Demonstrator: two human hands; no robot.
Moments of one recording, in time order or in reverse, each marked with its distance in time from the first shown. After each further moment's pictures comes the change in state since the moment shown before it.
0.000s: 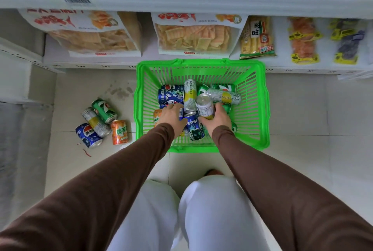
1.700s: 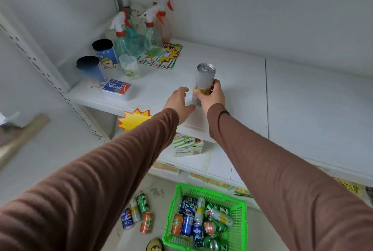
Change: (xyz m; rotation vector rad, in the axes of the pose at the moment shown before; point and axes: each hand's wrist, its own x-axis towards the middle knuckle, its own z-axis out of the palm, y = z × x) left_hand -0.222 0.228 -0.641 -0.332 0.660 0.164; right_hand -0.181 -0.630 -0.413 0.440 0.182 -0.627
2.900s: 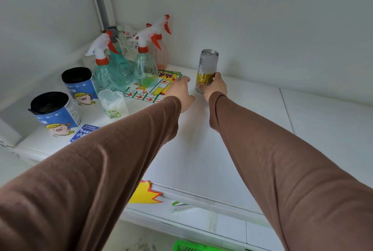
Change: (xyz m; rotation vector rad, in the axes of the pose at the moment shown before) left_hand 0.231 -0.019 -0.019 0.167 0.069 0.148; right_hand 0.229 -0.019 0.072 -0.271 0.094 -0.009
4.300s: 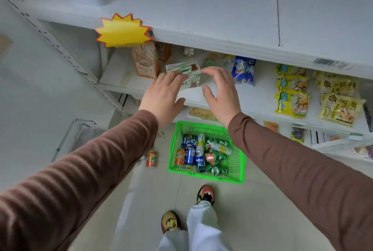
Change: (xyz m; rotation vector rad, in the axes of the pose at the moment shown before) left_hand -0.438 -0.006 0.057 0.291 -0.066 0.368; right_hand -0.432 0.194 -0.104 -0.064 -0.107 -0.526
